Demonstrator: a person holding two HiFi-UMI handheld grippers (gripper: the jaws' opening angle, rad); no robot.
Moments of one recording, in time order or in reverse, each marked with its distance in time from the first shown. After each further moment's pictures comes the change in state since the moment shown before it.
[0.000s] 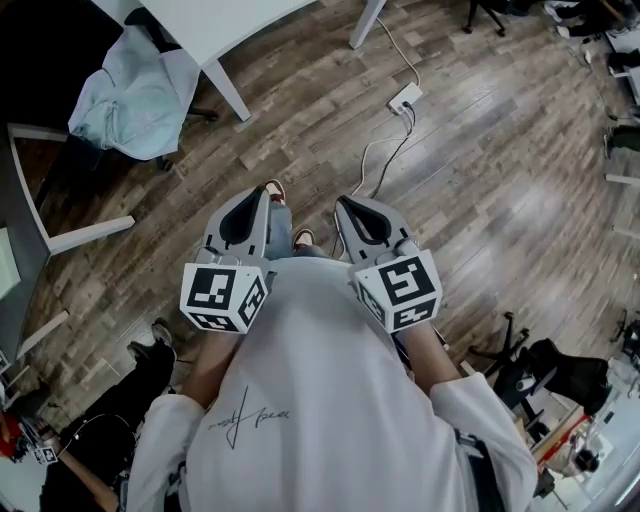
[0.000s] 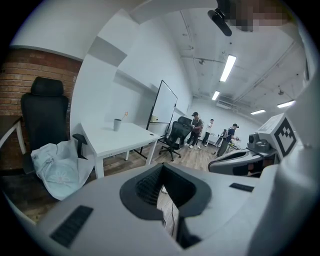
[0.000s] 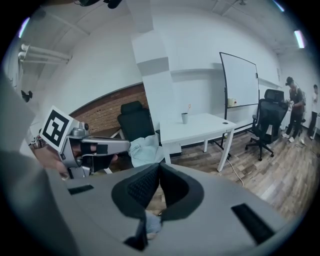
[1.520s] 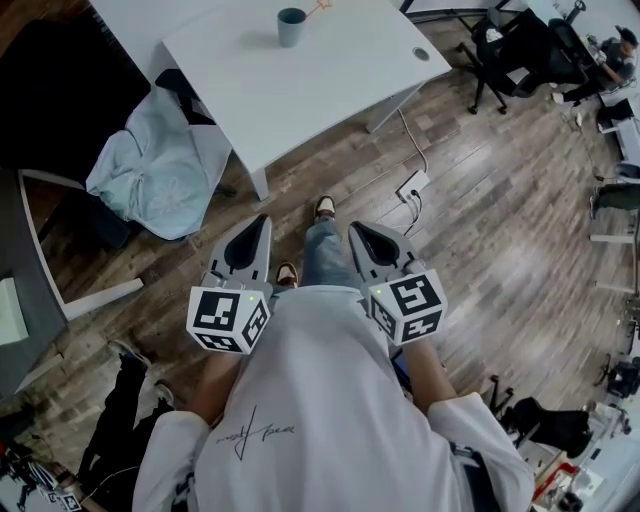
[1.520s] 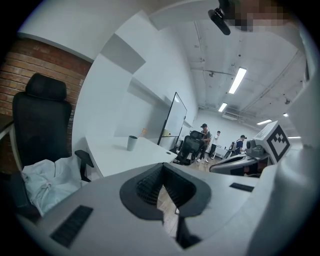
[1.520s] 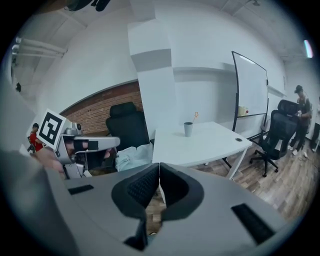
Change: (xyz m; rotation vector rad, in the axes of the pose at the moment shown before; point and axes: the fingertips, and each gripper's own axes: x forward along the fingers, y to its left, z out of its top) left arm 0.083 0.179 0.126 -0.037 -0.132 0.029; right arm 0.174 -0.040 0.149 -0.050 -0.013 -0.021
